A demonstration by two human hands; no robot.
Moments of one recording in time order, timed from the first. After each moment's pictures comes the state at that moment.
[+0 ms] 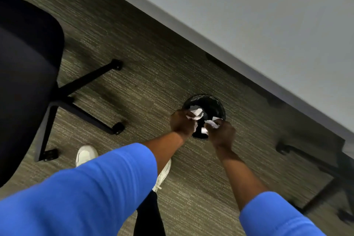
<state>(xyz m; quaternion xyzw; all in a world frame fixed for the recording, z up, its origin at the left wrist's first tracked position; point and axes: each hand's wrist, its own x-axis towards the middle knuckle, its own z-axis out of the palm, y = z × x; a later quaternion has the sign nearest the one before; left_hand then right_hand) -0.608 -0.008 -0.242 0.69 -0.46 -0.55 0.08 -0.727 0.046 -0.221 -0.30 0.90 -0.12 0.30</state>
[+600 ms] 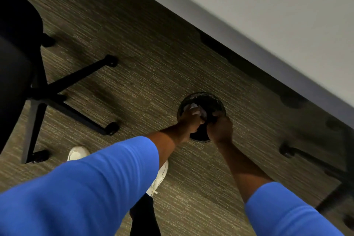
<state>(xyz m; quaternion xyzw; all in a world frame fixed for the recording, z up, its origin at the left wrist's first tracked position) -0.650 -0.021 -0.303 0.60 -0.30 -0.74 0.04 -0.753 0.031 -0.268 -0.36 0.87 -0.08 0.33</state>
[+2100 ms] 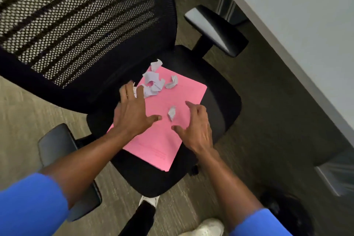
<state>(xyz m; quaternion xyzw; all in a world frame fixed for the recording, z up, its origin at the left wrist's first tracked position) 0.001 -0.124 -0.031 0.85 -0.52 -0.12 -0.01 -0.203 -0.163 -0.061 -0.71 0.58 -0.07 0.38</state>
